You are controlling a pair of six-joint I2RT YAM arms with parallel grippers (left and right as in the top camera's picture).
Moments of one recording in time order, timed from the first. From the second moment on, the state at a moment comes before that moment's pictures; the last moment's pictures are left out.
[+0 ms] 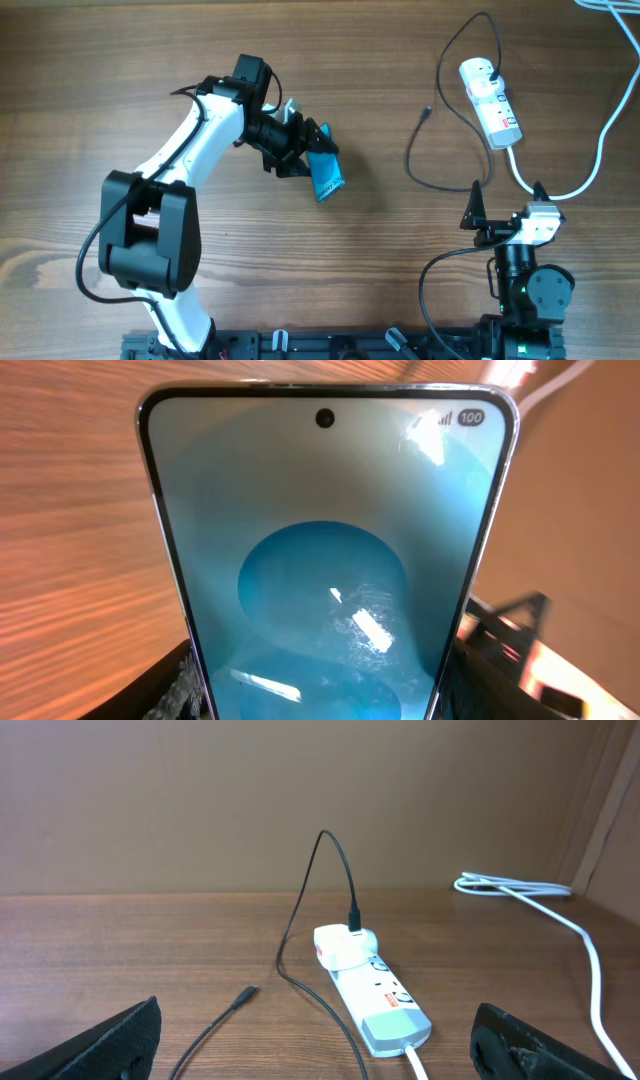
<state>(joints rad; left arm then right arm) -0.26 1.93 1.42 -0.98 0.87 -0.56 -0.10 0.01 0.01 0.00 -0.07 -0.01</state>
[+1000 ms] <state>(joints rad) -0.26 1.93 1.42 -0.98 1.18 -0.57 -0.10 0.01 0.01 0.00 -0.07 -0.01</state>
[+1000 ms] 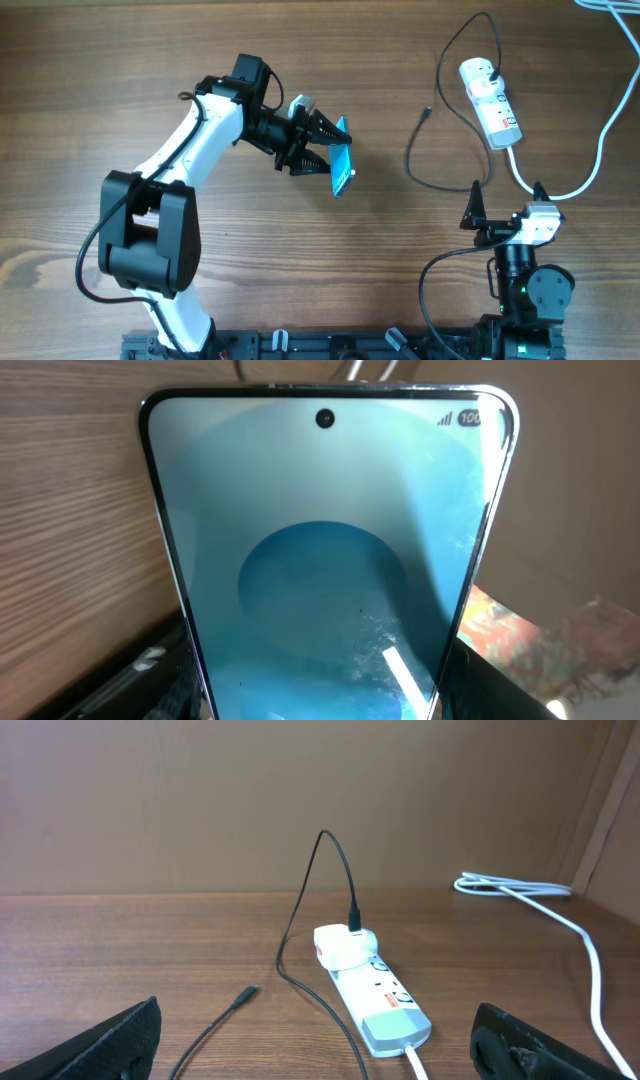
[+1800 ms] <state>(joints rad) -0.14 1.93 1.42 -0.88 1.23 -0.58 -0.10 0.01 0.01 0.00 -0.07 -0.01</state>
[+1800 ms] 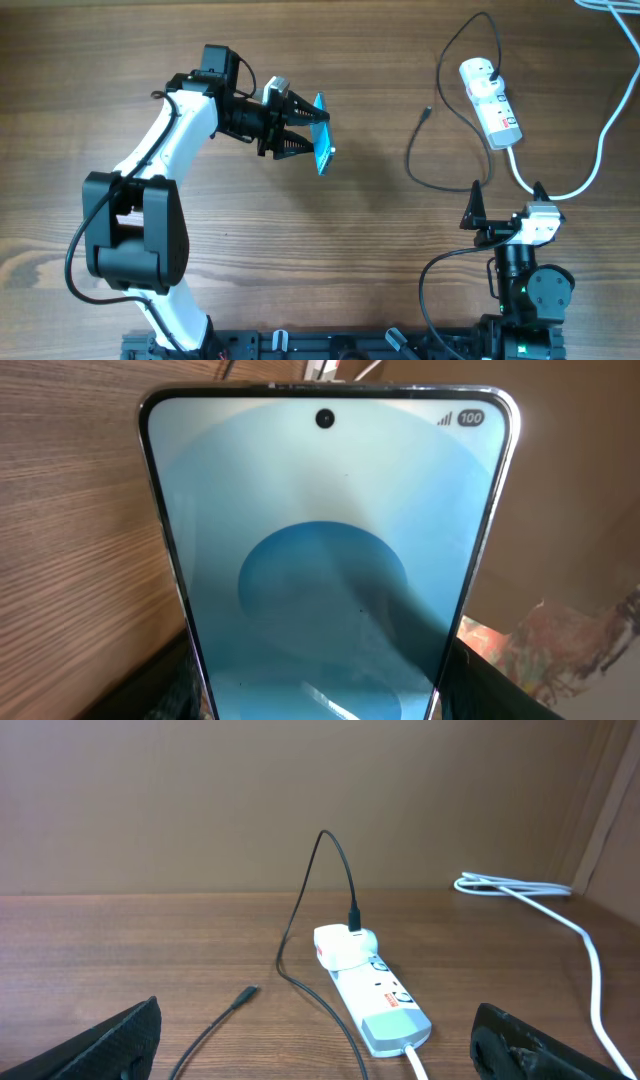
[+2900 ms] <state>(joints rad) -0.15 1.93 1.42 -0.66 1.00 -0.79 -0.10 0.05 0.01 0.02 -0.38 1.13</state>
